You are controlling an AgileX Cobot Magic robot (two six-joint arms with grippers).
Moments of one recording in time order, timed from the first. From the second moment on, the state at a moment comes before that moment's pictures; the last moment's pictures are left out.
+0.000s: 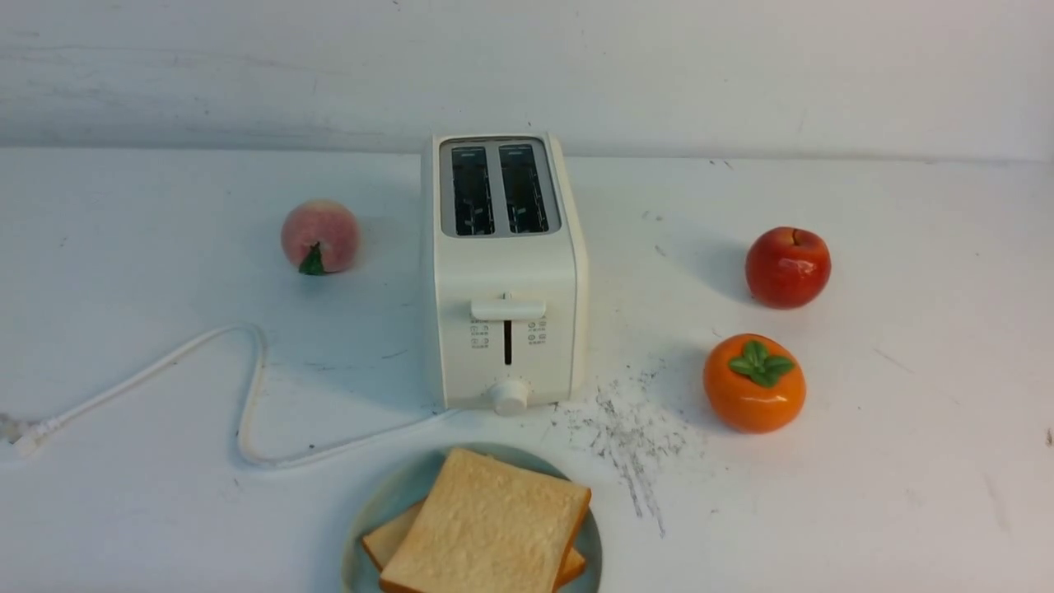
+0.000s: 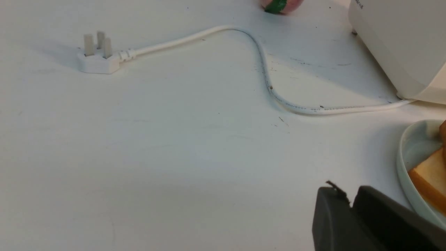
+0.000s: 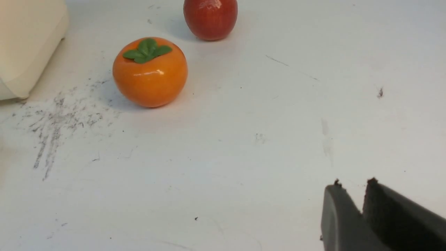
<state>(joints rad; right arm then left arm) 0.00 -0.01 0.02 0.02 0.37 0.05 -0.06 -0.02 0.03 -0.02 0.39 -0.28</state>
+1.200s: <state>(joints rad) 0.00 -0.01 0.02 0.02 0.37 0.05 -0.06 -0.02 0.03 -0.02 0.39 -0.28</state>
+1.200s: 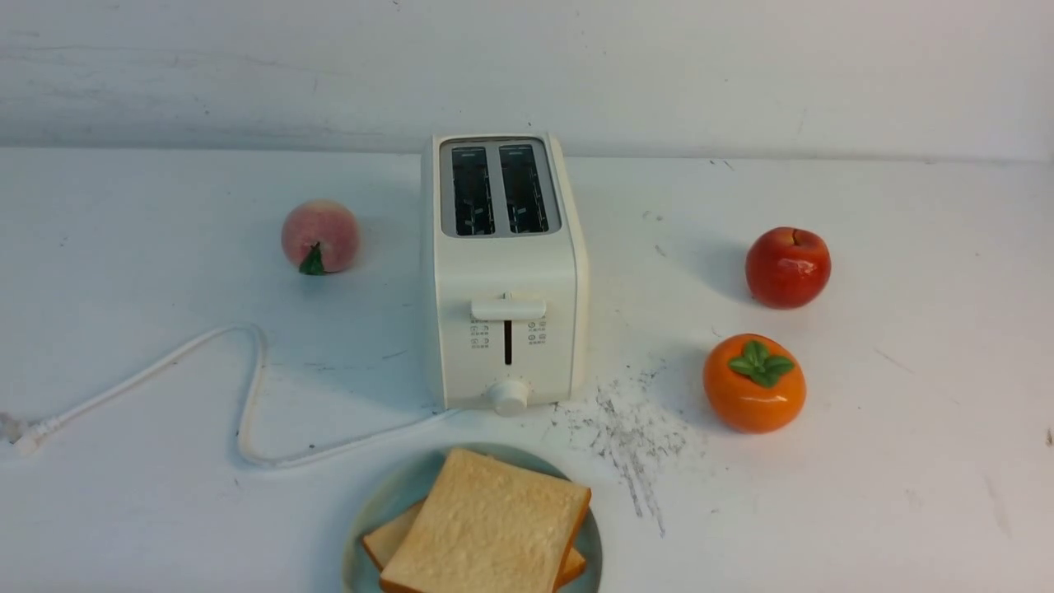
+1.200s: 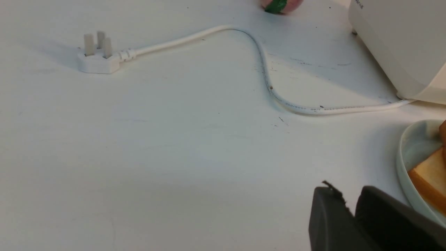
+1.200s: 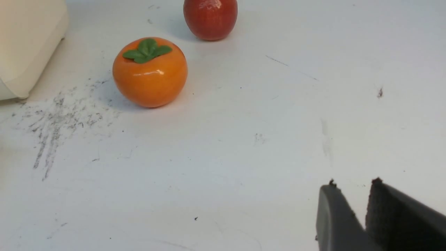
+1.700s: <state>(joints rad) 0.00 -0.01 0.02 0.02 0.37 0.05 -0.06 -0.02 0.03 -0.02 0.39 -0.28</state>
